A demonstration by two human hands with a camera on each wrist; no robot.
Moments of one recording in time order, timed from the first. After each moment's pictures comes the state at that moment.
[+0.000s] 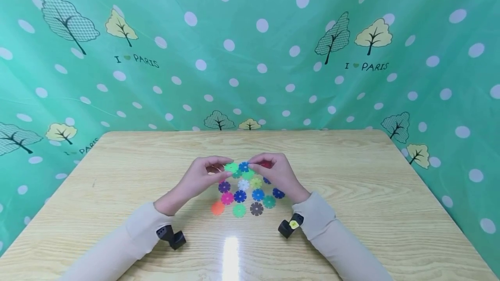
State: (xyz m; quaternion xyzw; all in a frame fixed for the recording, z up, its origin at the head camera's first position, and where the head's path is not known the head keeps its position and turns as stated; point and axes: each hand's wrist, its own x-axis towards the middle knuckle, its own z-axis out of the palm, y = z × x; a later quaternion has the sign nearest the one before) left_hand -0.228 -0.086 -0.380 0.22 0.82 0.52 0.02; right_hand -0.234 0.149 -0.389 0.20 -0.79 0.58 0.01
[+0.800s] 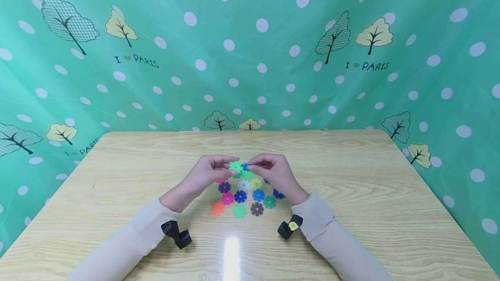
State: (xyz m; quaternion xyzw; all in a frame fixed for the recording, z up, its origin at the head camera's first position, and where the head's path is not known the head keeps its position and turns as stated) left_hand -0.236 -0.073 -0.378 0.13 0.75 0.63 0.16; right_hand -0.237 0.149 -0.398 0.23 -0.77 0.60 0.03
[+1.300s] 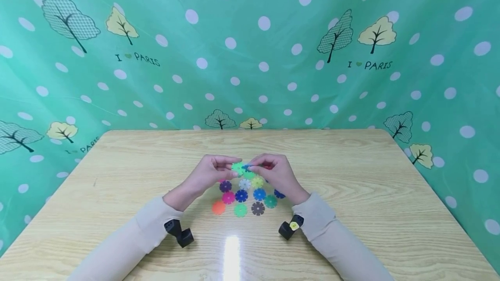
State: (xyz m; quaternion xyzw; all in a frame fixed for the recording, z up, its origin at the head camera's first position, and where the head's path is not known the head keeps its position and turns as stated) left_hand -0.235 -0.071 -0.378 0.13 0.75 0.63 0.15; right_hand -0.229 0.144 -0.387 0.24 -0.75 0.61 0.03
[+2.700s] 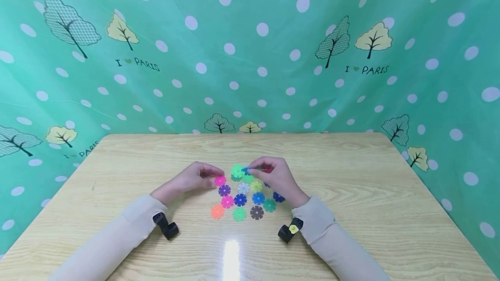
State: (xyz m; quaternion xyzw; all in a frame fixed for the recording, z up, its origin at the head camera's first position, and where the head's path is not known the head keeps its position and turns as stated) left_hand -0.271 -0.126 -0.422 0.15 0.84 0.48 0.18; right_hand -0.237 0.149 -0.399 0.21 -0.78 0.59 0.02
